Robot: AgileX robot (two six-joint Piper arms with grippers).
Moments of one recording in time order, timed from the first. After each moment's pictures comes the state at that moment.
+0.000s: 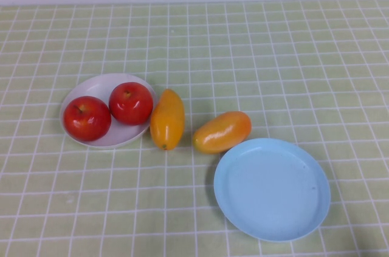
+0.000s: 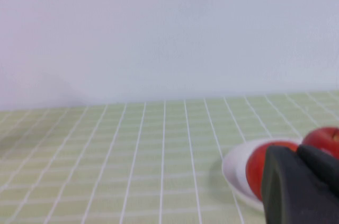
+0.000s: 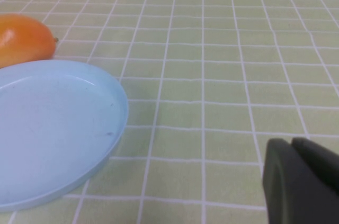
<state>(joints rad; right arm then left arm) 0.04 -0.01 0.02 0.29 0.39 -0.27 -0.03 0.00 0.02 -0.02 -0.02 0.09</state>
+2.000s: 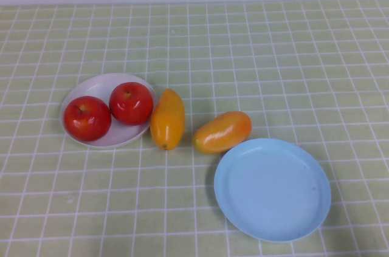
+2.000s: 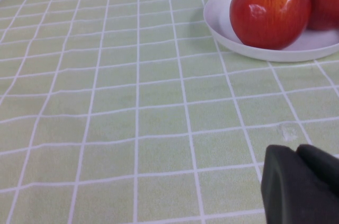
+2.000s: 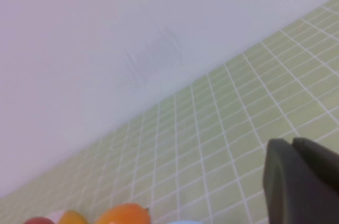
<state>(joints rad) 0.04 -0.01 0.02 0.88 0.11 -0.27 -0.06 -0.01 0.03 0.02 0.38 0.07</state>
